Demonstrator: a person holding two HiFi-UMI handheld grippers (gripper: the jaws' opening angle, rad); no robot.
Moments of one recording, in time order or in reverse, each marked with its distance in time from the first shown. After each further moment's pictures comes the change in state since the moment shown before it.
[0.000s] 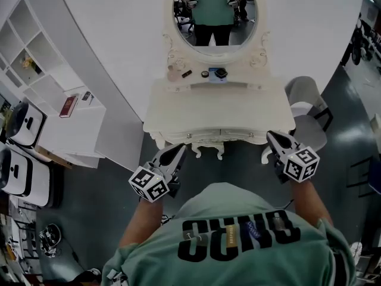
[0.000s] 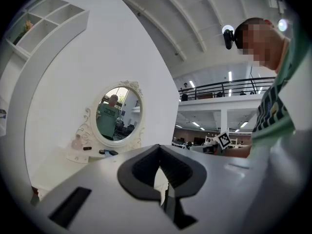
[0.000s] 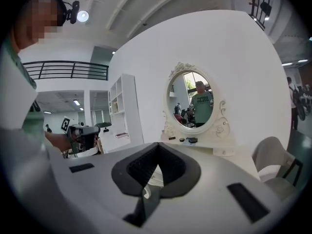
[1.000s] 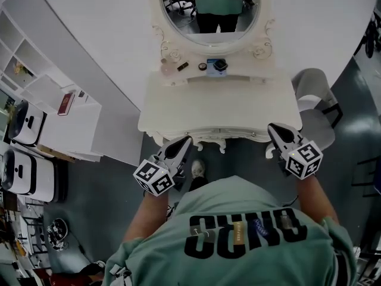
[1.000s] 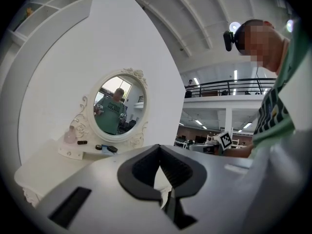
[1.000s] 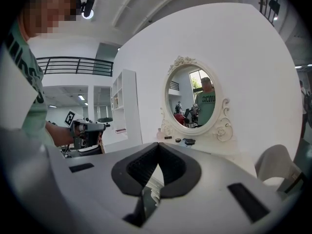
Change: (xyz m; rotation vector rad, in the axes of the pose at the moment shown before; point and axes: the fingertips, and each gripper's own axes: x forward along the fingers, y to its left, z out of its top) left arm 0.099 0.038 -0.031 -0.036 0.040 0.019; right arm 0.053 -0.077 -0.008 -0.063 0.016 0.055
